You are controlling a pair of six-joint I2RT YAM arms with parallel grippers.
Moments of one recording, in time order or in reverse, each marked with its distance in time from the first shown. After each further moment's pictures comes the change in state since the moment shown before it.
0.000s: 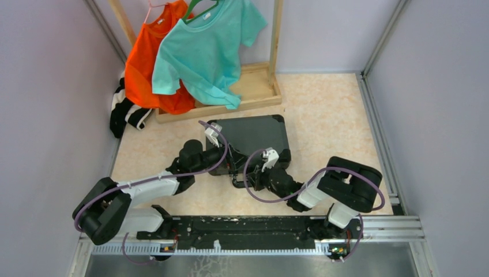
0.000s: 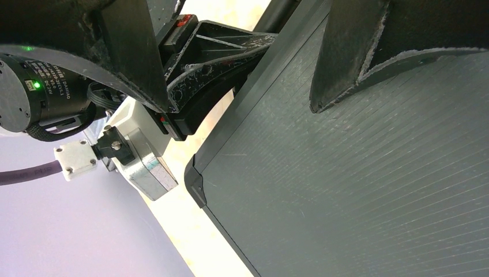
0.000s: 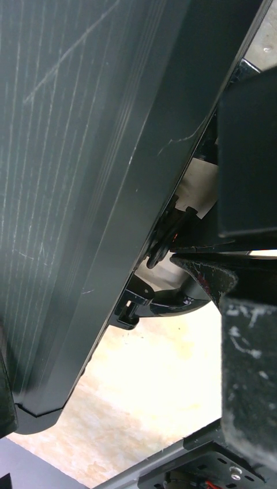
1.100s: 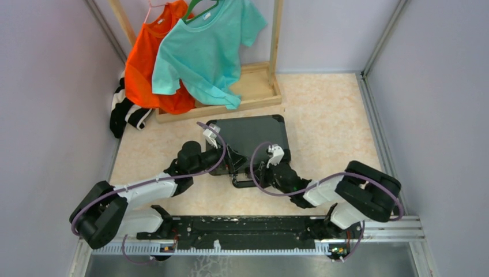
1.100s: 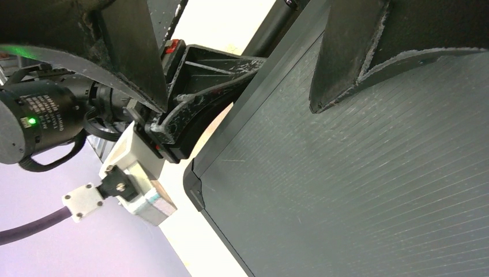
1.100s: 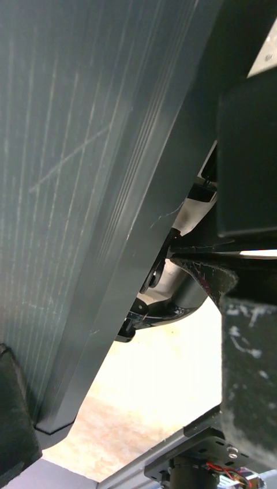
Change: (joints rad) left arm 0.000 -0.042 -0.018 -0.029 -0.012 -0.001; right arm -0.075 -0.117 0.009 -0.192 -0.066 0.084
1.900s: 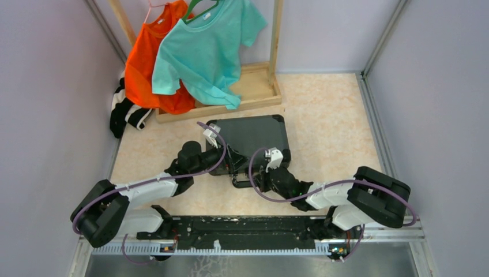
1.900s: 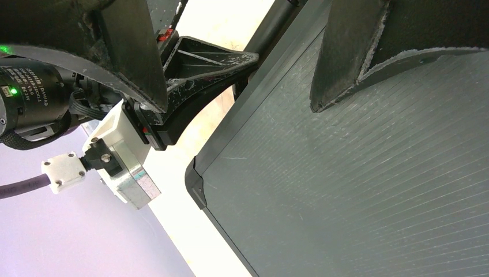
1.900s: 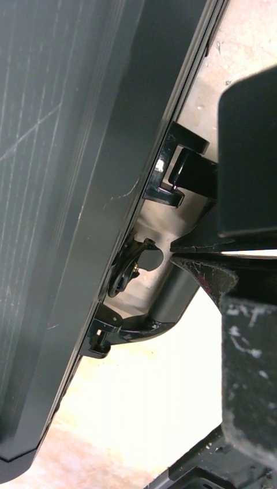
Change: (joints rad) left arm 0.000 0.018 -0.001 0.029 0.002 -0.008; right arm 0.090 -0.133 0.011 -0.222 0.120 -0.065
